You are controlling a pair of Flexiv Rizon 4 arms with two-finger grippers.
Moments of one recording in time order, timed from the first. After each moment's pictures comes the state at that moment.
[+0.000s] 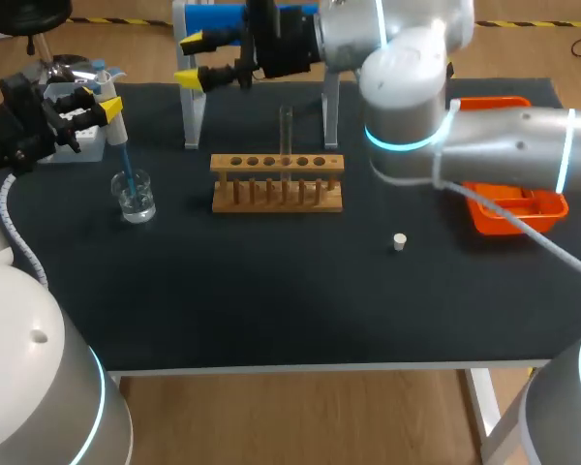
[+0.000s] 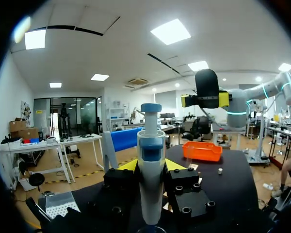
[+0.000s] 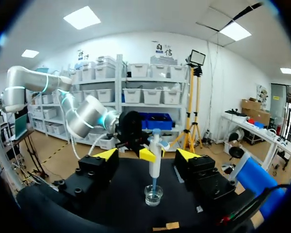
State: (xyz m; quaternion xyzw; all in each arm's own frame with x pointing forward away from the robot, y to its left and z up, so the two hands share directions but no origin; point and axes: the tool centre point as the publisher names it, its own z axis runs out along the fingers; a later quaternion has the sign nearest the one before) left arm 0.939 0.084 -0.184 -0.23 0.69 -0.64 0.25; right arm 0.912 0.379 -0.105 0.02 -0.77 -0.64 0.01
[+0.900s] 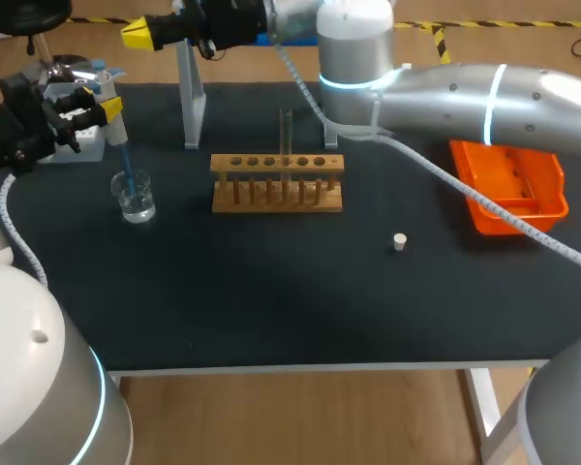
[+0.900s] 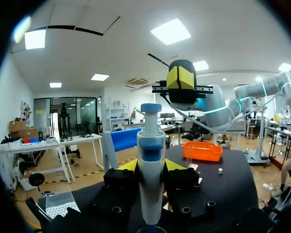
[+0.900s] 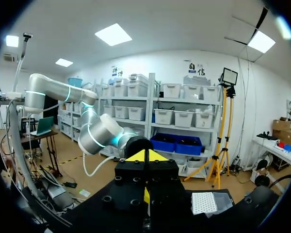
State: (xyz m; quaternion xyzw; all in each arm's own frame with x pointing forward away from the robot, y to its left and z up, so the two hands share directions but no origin) left arm 0.939 0.084 -0.184 -0.23 0.69 -0.64 0.25; right arm 0.923 0.453 -0.079 0.15 -0.70 -0.69 0.10
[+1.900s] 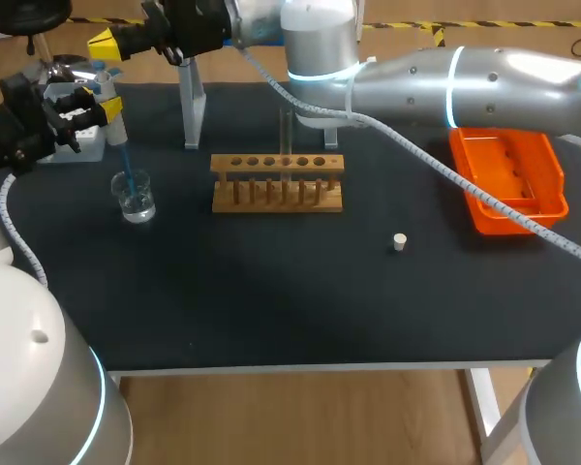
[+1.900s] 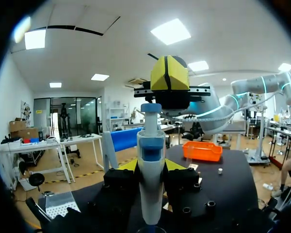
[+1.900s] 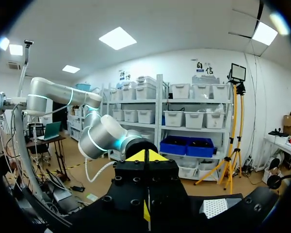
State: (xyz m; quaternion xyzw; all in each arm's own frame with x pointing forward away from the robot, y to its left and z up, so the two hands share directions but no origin) left arm 0.939 0.084 -0.184 -0.23 0.69 -0.64 0.25; right arm 0.914 0.496 -0.090 0.17 -0.68 -0.69 0.15
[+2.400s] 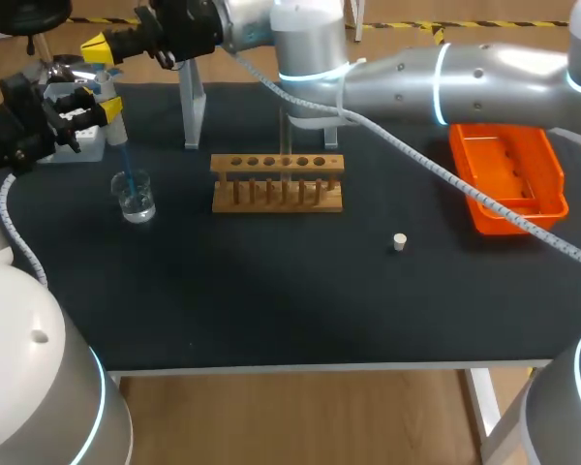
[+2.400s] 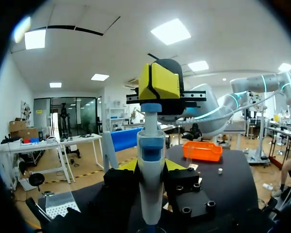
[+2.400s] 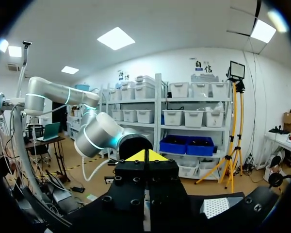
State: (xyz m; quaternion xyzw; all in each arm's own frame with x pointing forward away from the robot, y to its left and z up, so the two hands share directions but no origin) left arm 0.939 0.084 -0.184 -0.23 0.69 -0.64 0.25; right arm 0.921 0.508 -0.101 0.16 -0.69 -0.69 0.15
